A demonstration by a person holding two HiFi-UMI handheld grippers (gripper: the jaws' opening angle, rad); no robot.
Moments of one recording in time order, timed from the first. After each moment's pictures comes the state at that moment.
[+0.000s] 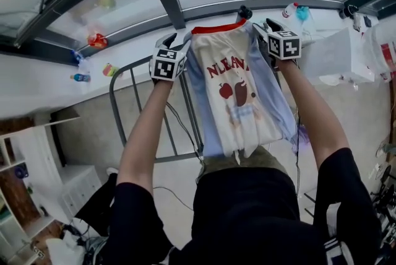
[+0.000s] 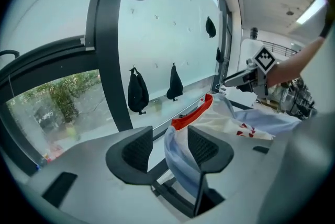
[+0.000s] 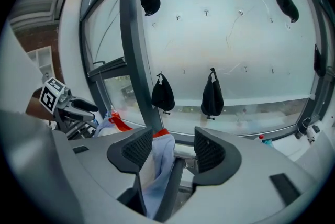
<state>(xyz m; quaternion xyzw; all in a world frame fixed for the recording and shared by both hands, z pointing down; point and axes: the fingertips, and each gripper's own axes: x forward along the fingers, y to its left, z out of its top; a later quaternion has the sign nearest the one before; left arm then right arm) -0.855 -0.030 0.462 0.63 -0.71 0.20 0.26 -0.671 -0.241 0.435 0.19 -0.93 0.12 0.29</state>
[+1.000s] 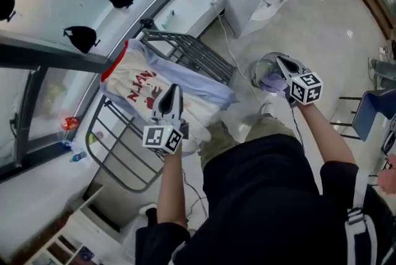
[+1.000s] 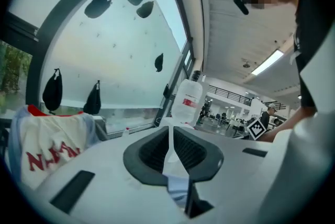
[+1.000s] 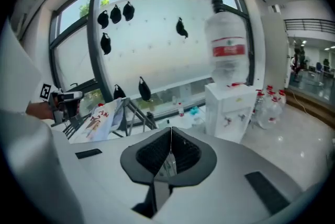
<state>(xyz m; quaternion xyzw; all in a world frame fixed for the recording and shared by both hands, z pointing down) -0.477 -0.034 0.341 0.79 -0.57 -0.04 0.21 -0.129 -0.145 0.404 0.43 -0.85 0.21 0.22</state>
